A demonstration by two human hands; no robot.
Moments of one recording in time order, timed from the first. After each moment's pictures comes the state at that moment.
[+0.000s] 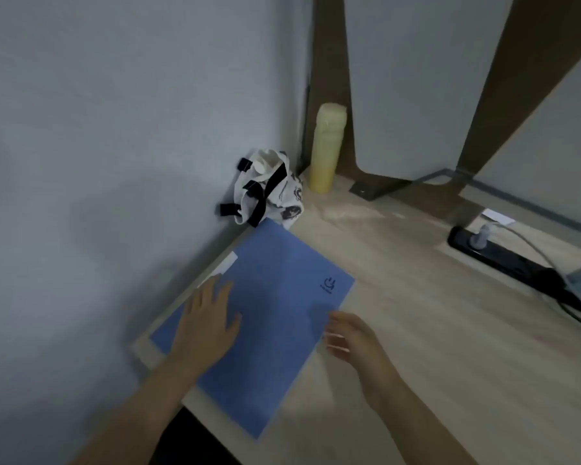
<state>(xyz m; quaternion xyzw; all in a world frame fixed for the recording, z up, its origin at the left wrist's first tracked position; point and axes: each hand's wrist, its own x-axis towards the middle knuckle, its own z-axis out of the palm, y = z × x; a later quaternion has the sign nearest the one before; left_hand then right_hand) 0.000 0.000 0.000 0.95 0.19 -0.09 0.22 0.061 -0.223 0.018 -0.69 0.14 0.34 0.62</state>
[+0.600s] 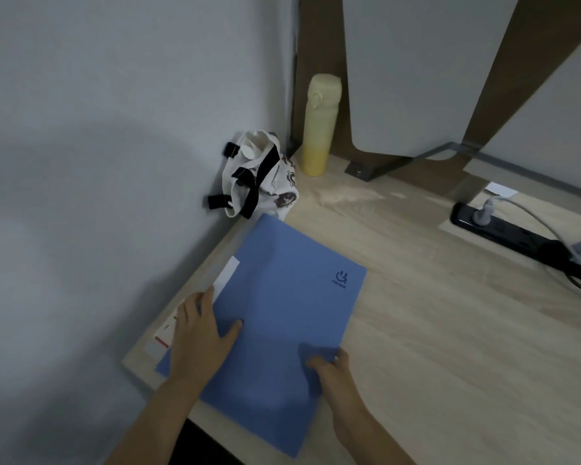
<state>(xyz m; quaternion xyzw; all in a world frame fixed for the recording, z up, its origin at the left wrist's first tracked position) 0.001 0.011 -0.041 0.93 0.28 -0.06 0.25 0.018 -0.185 -0.043 -0.66 0.23 0.31 0.64</state>
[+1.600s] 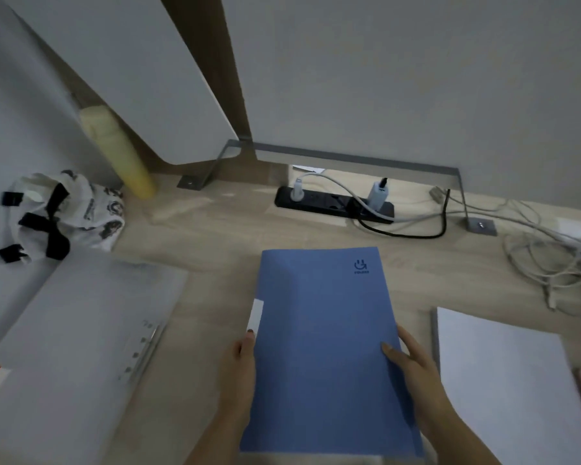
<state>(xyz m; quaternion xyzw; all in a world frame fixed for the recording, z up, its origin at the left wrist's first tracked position) 0.025 -0.320 -0.042 0.72 0.35 -0.07 0.59 0.009 -0.553 -0.009 -0.63 0.30 0.12 0.71</state>
